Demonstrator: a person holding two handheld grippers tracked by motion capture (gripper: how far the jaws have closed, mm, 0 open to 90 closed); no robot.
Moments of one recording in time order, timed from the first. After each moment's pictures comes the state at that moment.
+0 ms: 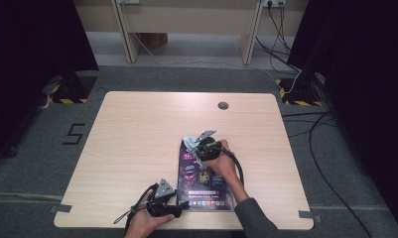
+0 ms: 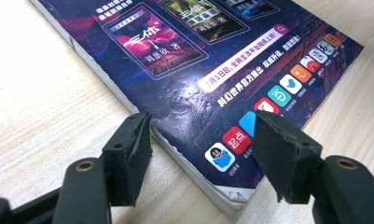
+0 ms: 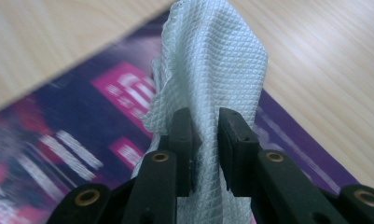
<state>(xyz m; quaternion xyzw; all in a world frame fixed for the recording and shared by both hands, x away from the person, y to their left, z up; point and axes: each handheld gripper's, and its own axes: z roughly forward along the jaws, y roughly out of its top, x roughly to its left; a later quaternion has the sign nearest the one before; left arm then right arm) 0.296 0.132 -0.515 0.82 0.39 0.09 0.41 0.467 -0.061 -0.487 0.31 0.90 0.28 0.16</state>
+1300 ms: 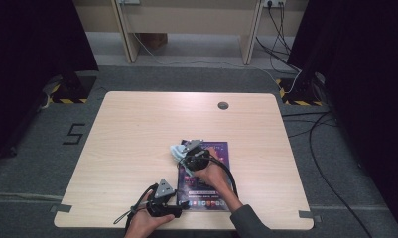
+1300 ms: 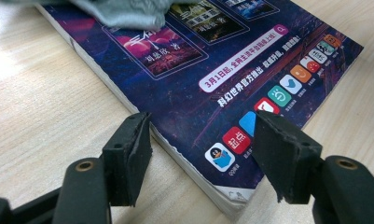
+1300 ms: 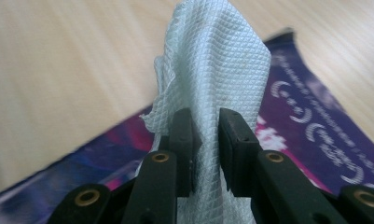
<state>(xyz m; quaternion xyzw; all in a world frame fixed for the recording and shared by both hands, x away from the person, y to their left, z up) 0.296 0.132 -0.515 0.82 0.39 0.09 0.41 0.435 -0.023 -0.490 0.26 0.91 0.30 0.15</state>
